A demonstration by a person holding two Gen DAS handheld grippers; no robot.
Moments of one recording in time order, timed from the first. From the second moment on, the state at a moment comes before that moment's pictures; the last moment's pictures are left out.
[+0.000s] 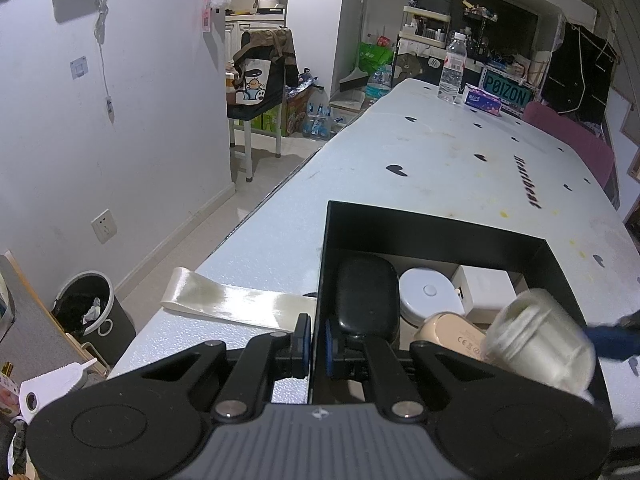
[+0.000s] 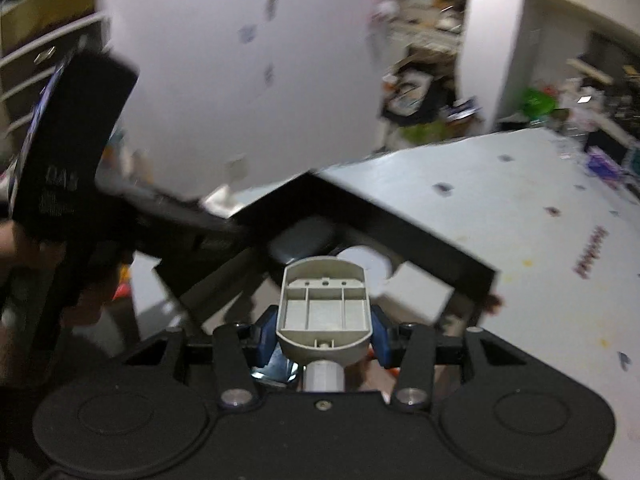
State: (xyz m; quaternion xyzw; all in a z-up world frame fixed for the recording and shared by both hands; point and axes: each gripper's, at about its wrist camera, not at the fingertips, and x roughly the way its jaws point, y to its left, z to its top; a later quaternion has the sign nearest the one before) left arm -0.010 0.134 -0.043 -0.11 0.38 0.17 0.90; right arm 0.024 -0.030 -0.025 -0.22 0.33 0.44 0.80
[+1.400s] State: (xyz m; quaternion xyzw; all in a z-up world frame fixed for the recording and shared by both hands) left arm -0.010 0.134 -0.043 -0.11 0.38 0.17 0.90; right arm 0.062 -0.026 -0.054 -0.07 0.48 0.46 0.74
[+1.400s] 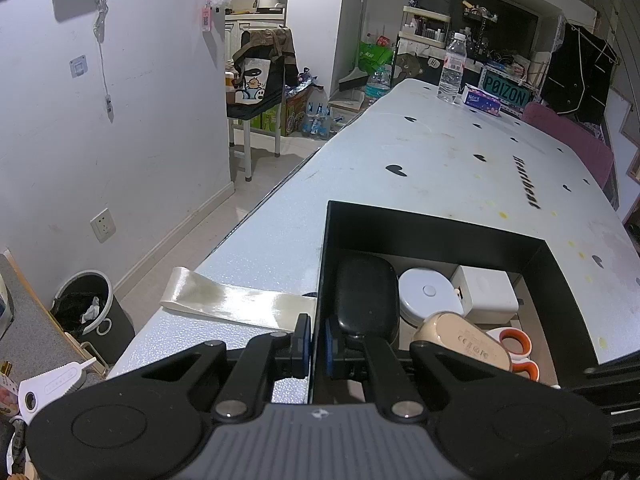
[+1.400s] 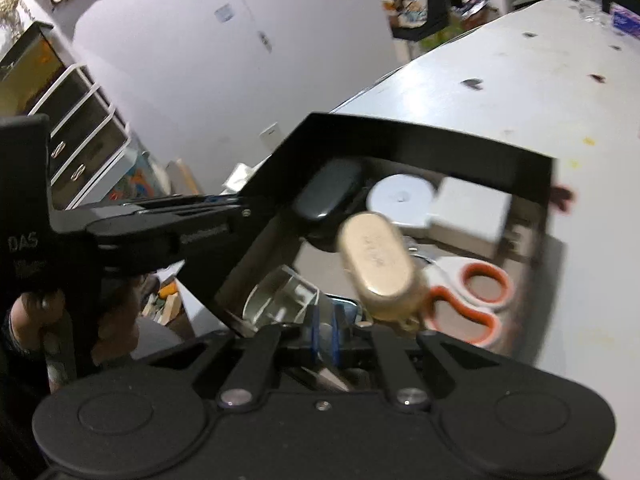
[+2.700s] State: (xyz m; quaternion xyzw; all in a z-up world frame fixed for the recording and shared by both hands) left arm -0.009 0.133 -0.043 -0.11 0.38 0.17 0.90; right arm -0.012 -0.095 -0.012 -0.01 0.35 0.30 0.89
